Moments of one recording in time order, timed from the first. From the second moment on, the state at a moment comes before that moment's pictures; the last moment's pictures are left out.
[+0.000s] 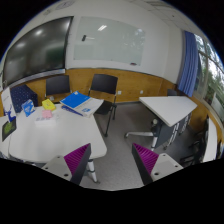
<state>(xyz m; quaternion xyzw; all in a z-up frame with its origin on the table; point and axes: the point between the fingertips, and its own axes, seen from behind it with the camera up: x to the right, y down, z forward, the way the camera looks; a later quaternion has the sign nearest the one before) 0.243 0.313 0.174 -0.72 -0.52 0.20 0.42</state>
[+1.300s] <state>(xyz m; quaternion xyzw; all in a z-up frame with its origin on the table) -0.134 0.039 0.027 -0.61 -0.59 0.36 0.40</state>
